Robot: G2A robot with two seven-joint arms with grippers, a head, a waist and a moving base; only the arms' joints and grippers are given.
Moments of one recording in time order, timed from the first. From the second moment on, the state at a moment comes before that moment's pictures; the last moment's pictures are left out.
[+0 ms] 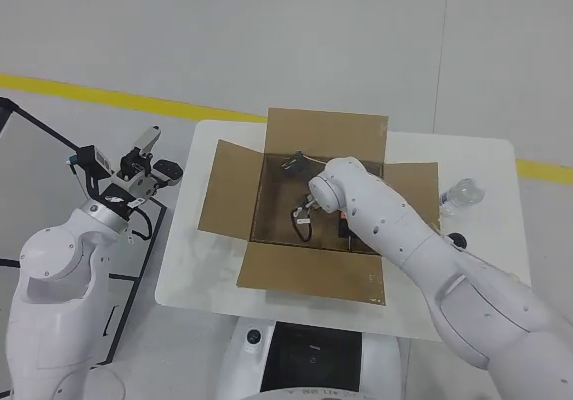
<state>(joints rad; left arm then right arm) 1.64 -1.14 -1.83 -1.99 -0.40 0.22 -0.53 -0.56 -1.56 0.47 -0.79 -0.87 0.05 1.03</state>
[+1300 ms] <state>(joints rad) 1.64 -1.14 -1.83 -1.99 -0.40 0.22 -0.53 -1.48 -1.28 1.27 -2.33 -1.35 -0.03 1.12</state>
